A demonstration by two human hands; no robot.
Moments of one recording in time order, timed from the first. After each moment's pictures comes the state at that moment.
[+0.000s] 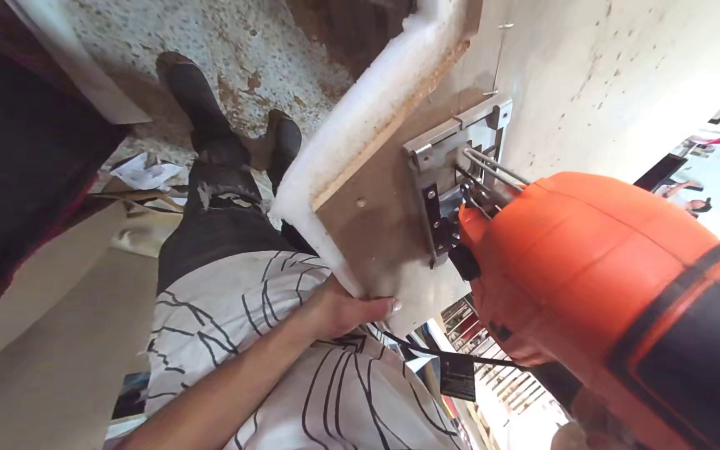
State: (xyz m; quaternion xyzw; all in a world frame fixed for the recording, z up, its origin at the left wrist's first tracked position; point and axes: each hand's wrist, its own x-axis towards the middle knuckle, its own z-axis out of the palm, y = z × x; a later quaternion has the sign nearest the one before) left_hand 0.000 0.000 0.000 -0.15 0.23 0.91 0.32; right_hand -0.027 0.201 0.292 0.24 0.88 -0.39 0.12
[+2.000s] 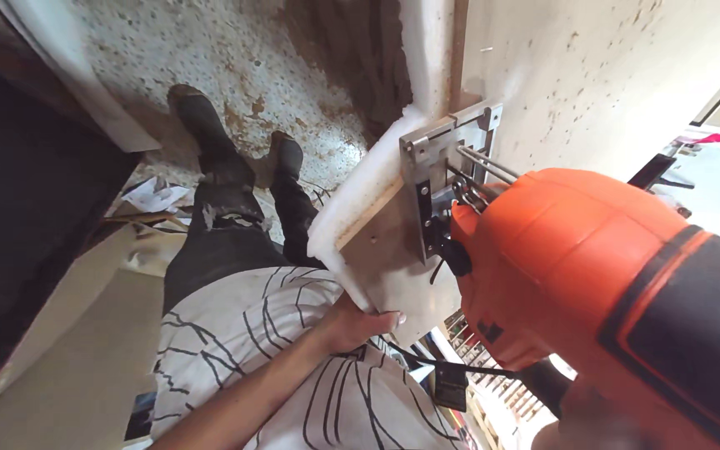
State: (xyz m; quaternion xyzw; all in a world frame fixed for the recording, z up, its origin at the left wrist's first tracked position) left_hand -0.009 -0.011 0.006 -0.20 0.27 0.84 0.43; right_hand -0.132 0.170 0.292 0.29 0.75 -0.46 0.37
